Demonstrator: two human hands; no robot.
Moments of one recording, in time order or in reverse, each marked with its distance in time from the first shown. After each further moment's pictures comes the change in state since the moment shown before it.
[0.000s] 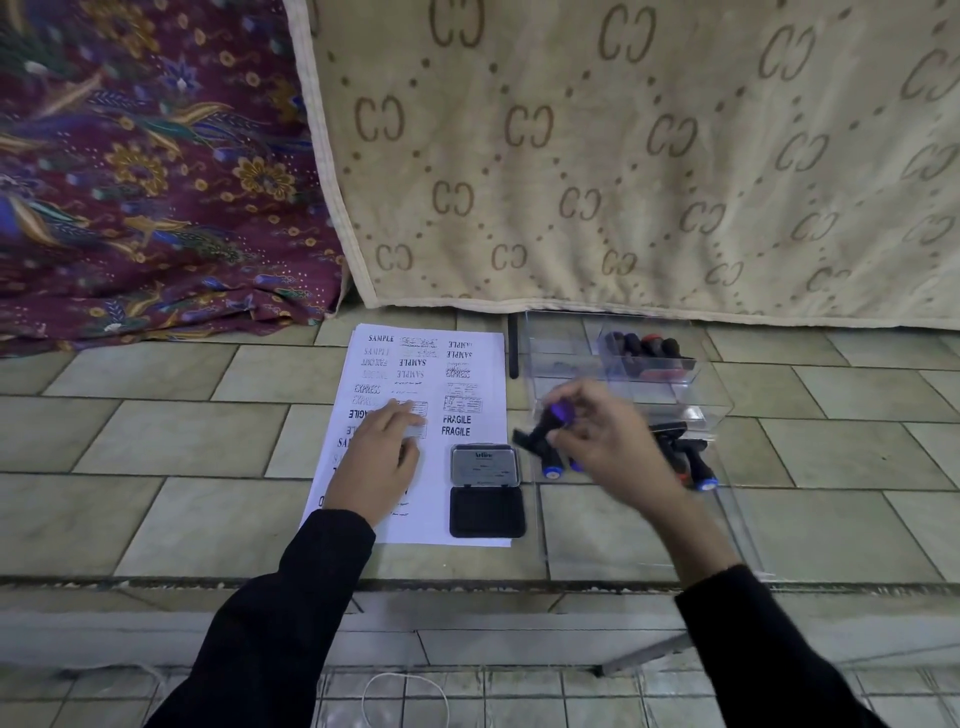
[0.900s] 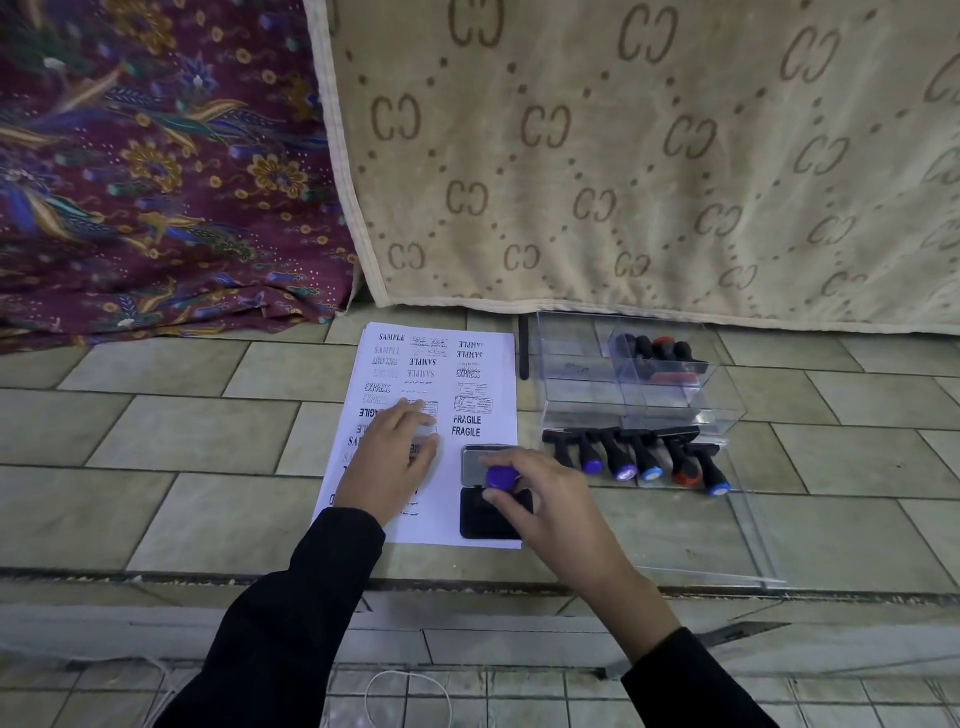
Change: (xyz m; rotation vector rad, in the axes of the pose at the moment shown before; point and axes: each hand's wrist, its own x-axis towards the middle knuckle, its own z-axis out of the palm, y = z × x) left_hand 0.002 -0.001 0.000 0.012 0.012 0.021; right_hand -0.033 0.015 0.069 -0.255 -0.038 -0.169
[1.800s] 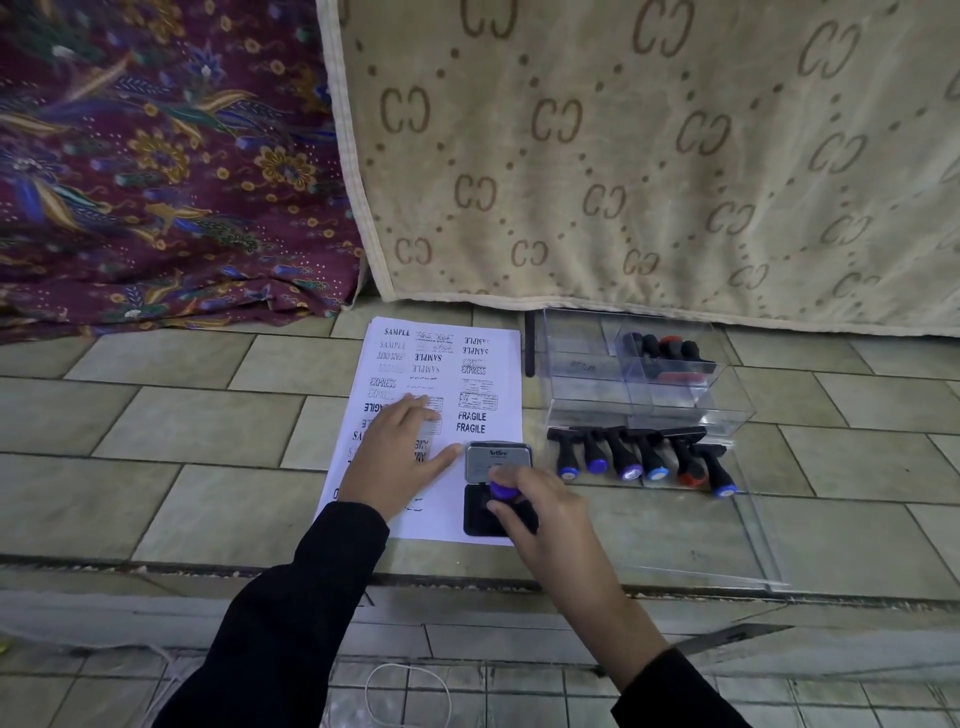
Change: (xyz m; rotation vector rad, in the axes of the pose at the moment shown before) left_hand 0.001 -0.010 0.008 0.005 0.019 0.001; right_hand -0.016 0.006 0.018 -0.086 0.113 -0.057
